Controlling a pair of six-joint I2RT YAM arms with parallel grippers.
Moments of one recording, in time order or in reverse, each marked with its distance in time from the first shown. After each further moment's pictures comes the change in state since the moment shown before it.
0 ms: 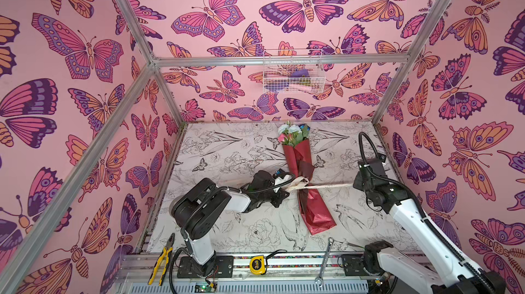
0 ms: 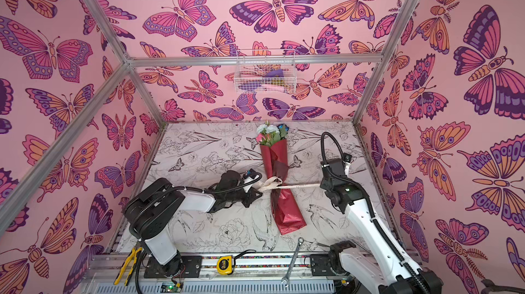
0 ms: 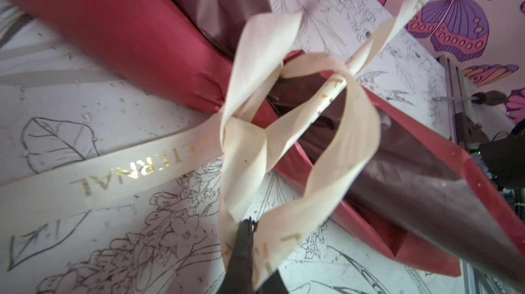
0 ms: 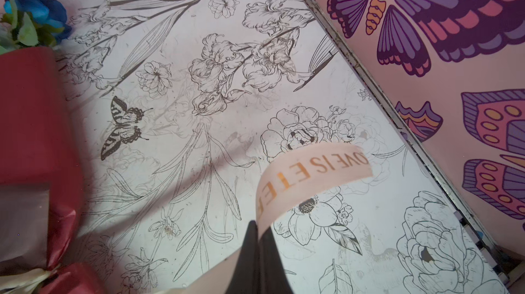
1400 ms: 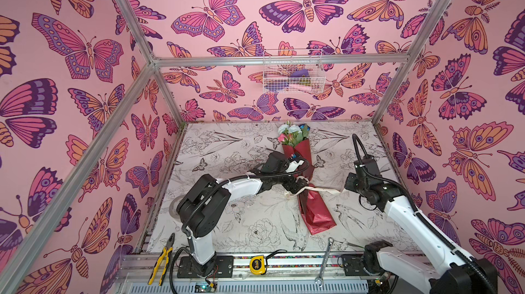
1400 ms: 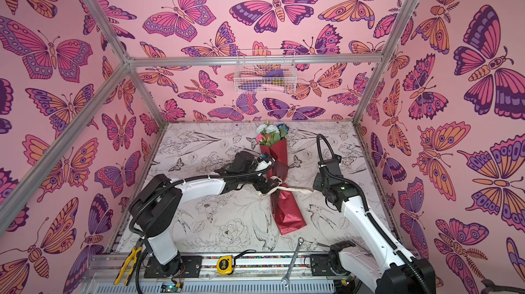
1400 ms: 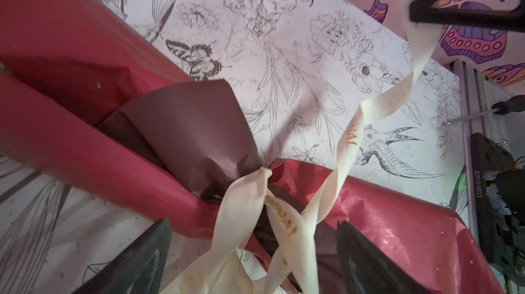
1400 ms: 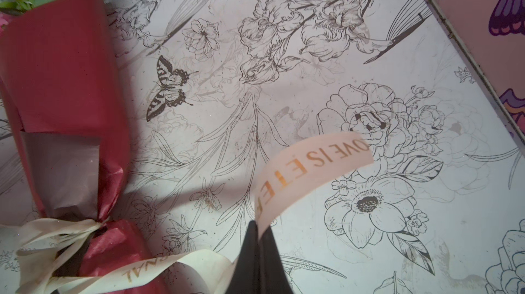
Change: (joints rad) left arm -0.024 0.054 0.406 -0.374 -0.055 0.109; right arm 0.000 0.053 -0.056 0.108 -0.214 -0.030
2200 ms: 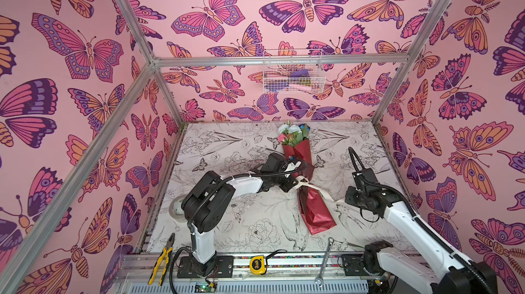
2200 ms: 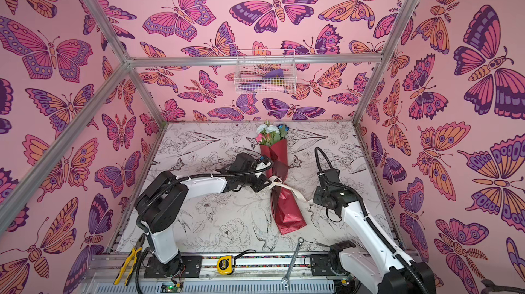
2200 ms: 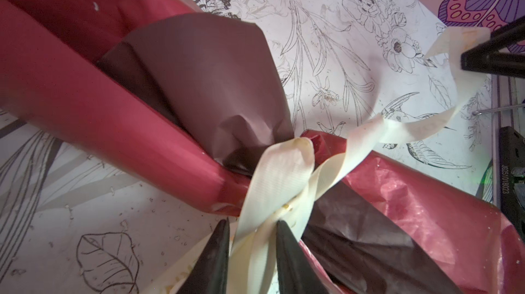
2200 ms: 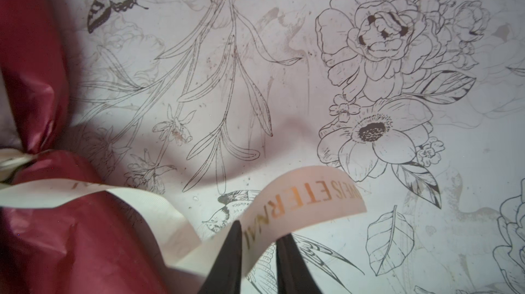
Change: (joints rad) left arm 0.025 0.042 -0.002 -0.015 -0.002 -0.023; right arm 0.000 -0.064 -0.084 -0.151 -0.122 0.041
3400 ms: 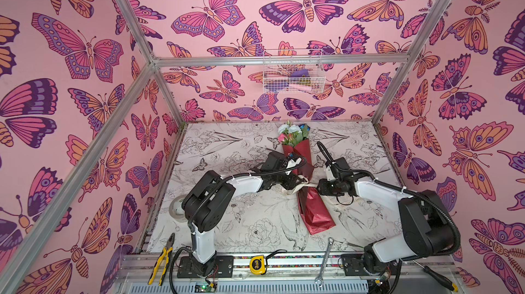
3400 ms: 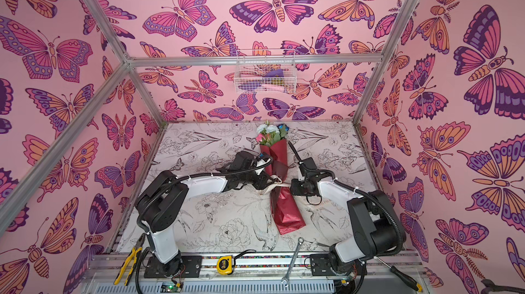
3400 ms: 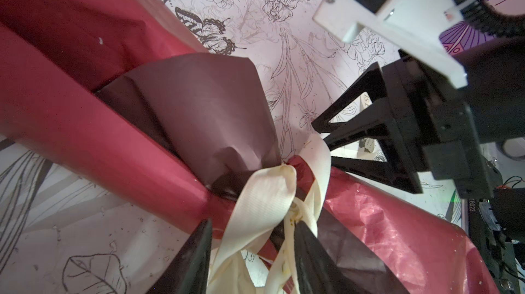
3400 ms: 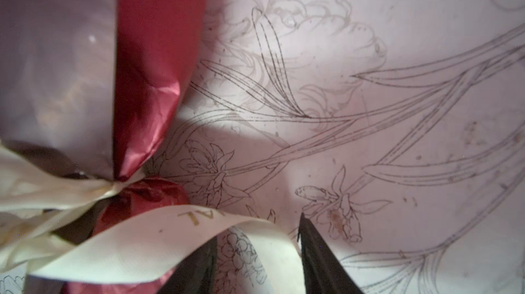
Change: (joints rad) left arm 0.005 0.007 0.012 0.045 0.041 -0.068; right arm 0.102 0.548 0.097 0.444 -0.281 -0.201
